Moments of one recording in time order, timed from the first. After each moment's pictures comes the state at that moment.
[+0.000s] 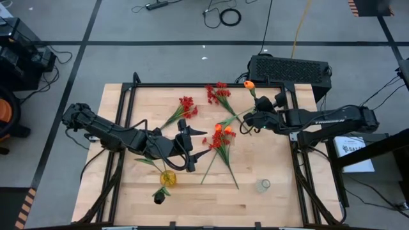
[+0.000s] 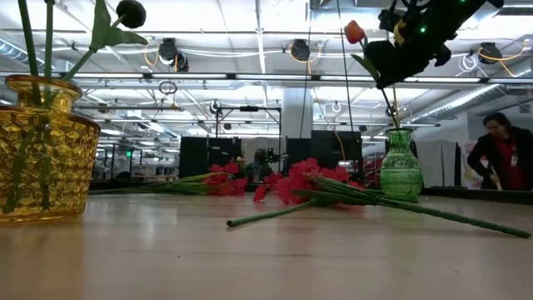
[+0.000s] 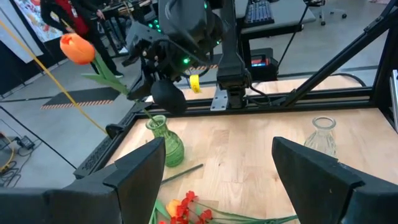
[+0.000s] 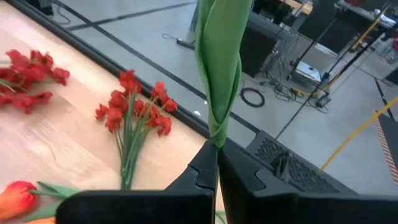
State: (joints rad) left arm -0.36 1.46 1.23 -0.05 -0.59 0.06; right arm -0.02 1.09 0.84 -0.63 1.01 0.51
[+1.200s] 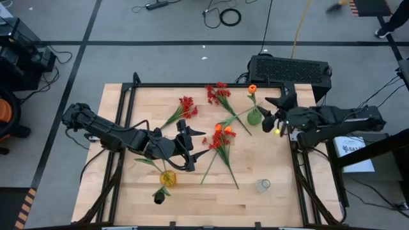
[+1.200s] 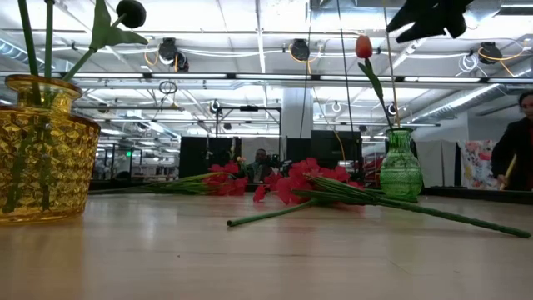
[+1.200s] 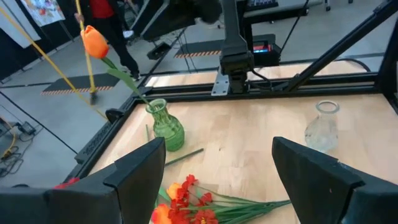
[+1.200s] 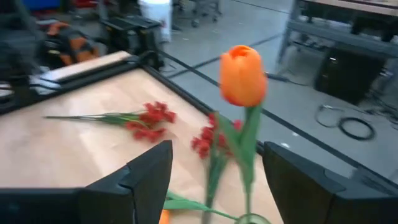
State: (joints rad) left arm -0.35 1.46 1.23 -0.12 -0.60 0.01; right arm 0.15 0.77 0.91 -0.65 0.81 0.42
